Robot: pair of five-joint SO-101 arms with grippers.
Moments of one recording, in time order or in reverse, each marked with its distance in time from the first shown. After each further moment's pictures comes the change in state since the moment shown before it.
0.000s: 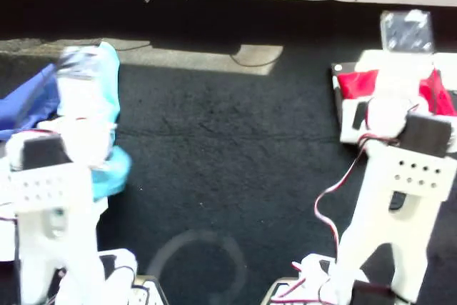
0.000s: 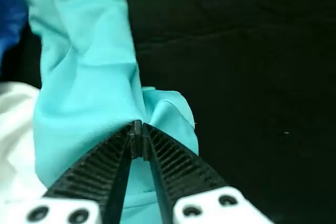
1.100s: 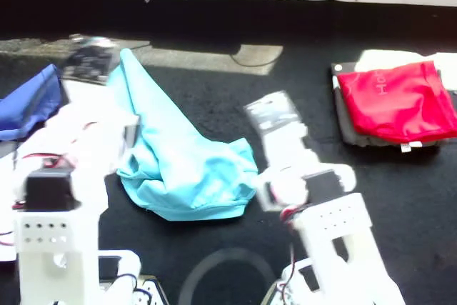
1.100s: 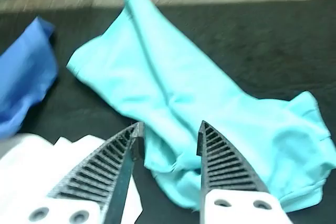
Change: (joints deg) left arm -3.6 -8.6 0.2 -5.1 5.2; right arm -36.7 -19.1 42.1 -16.5 0.1
